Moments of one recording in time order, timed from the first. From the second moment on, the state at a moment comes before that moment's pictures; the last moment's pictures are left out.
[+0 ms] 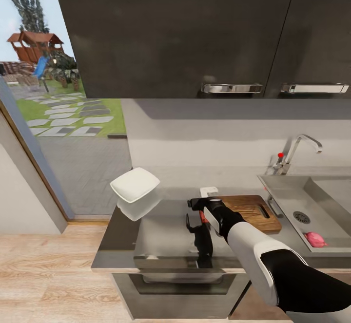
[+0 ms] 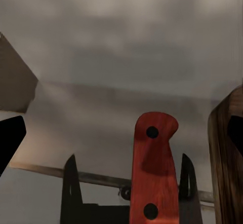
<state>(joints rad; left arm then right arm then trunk) 0.00 0.04 0.00 -0.33 0.01 -0.24 0.00 -1.03 0.17 0.11 -0.24 -0.04 0.23 -0.05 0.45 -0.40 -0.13</state>
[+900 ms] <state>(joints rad) 0.00 0.04 0.00 -0.33 0.01 -0.24 0.00 -1.03 0.17 0.11 -0.24 -0.04 0.19 -0.05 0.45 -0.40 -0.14</state>
